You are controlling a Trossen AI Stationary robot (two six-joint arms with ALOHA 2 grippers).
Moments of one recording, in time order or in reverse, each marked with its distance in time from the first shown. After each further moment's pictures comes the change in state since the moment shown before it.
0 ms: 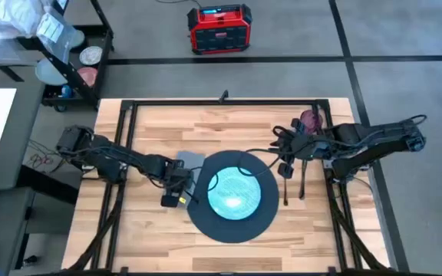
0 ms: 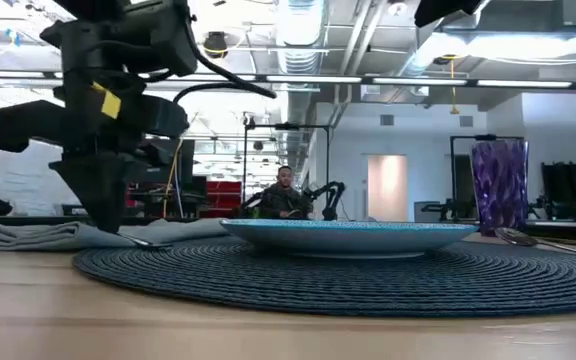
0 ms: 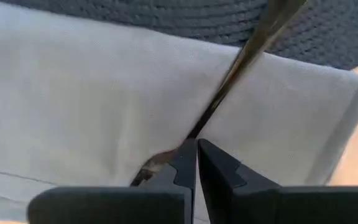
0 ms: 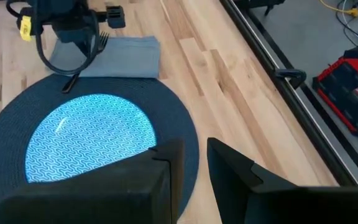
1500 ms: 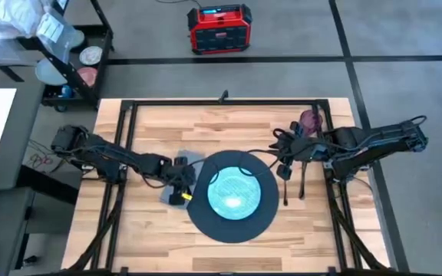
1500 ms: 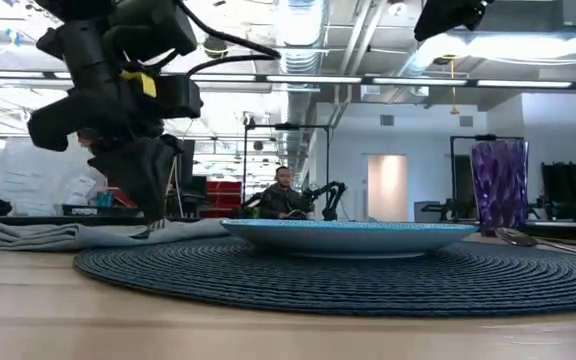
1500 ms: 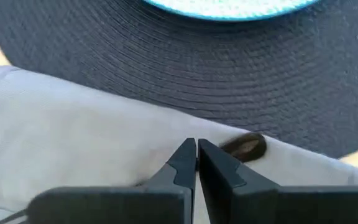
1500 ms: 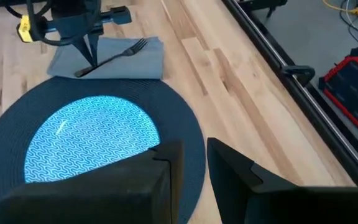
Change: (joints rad) left arm -0.010 -0.066 -0.069 0.235 -0.039 -0.078; right arm -0.004 -0.046 -0.122 0.114 -0.005 0.011
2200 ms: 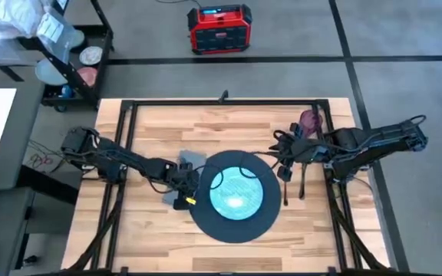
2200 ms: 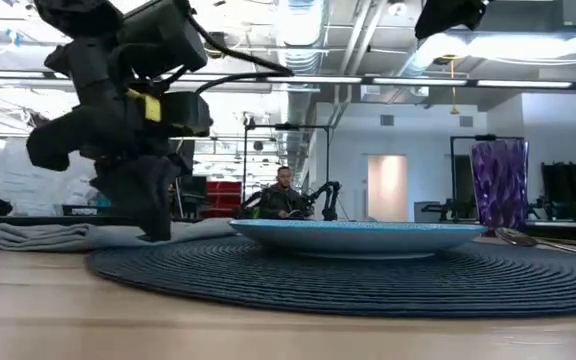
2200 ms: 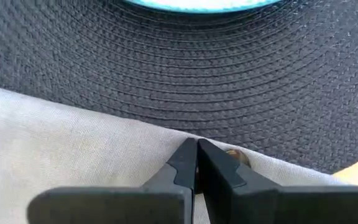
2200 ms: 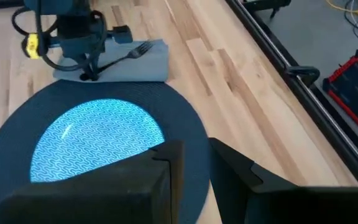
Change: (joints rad) left arm -0.038 0.109 0.002 0.127 0.027 -0.021; right arm 0.034 0.000 0.000 0.003 -0.003 0.016
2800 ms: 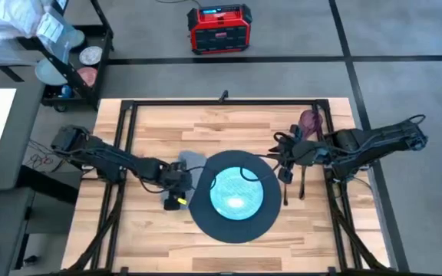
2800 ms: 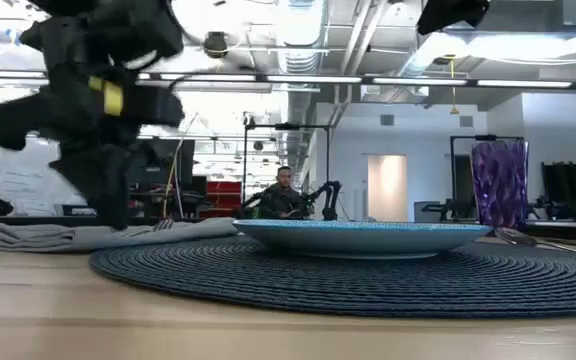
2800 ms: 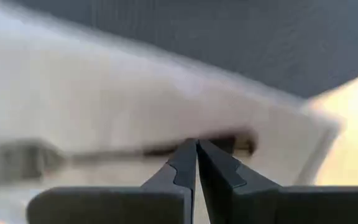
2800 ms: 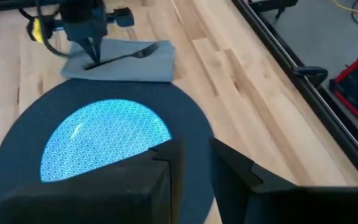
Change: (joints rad) left arm -0.028 -0.126 0.008 -0.185 -0.038 -0.038; right arm 0.011 0.000 0.000 -0.001 0.004 0.013
